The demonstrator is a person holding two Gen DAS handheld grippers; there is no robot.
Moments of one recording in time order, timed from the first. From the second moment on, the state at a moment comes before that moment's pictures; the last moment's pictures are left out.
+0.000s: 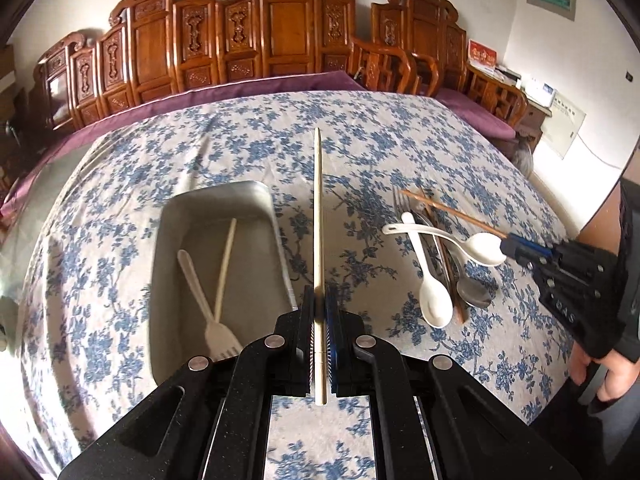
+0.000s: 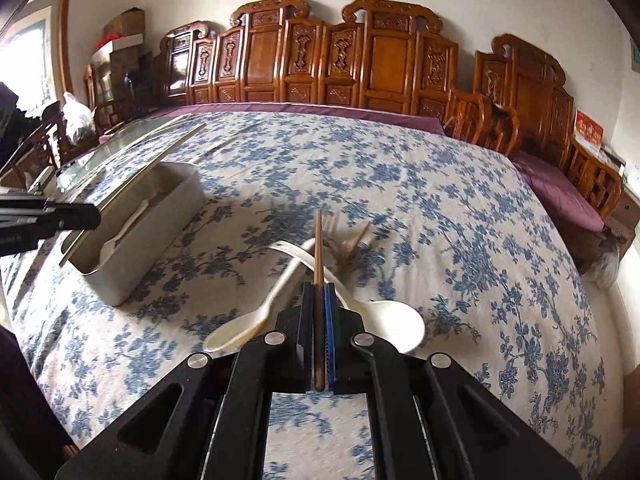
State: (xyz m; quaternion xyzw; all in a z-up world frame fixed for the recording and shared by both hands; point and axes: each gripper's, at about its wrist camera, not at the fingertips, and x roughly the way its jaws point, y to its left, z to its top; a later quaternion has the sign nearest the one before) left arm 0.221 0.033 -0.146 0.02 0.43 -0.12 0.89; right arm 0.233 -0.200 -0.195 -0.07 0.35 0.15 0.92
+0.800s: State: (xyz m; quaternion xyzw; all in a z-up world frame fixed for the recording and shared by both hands) left arm 0.263 0.097 -0.198 -0.01 0.51 -0.05 0.86; right arm 0.203 -0.131 -0.157 -0.09 0.33 0.21 0.92
